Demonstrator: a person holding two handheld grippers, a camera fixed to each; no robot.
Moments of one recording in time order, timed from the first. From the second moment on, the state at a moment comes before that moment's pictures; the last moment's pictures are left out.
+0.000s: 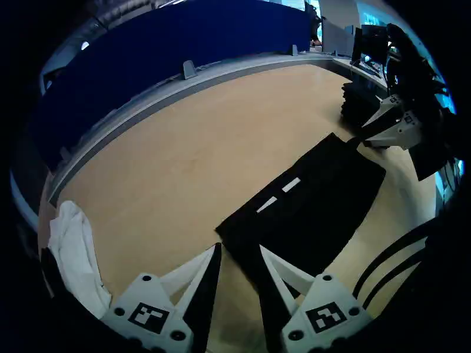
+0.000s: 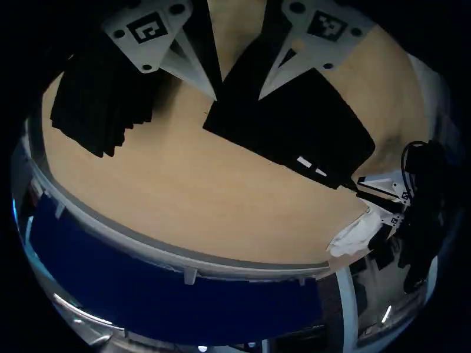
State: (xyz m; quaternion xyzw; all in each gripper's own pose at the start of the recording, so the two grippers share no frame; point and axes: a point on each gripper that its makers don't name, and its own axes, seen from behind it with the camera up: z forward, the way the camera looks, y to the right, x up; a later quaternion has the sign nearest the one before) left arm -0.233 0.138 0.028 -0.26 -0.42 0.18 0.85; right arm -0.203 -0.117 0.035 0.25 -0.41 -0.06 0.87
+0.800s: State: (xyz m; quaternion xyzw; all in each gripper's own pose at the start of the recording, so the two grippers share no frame) left arm -0.213 0.113 0.020 -0.21 -0.41 0.15 0.87; right arm -0.187 -0.107 0.025 0.24 -0.39 -0.06 0.89
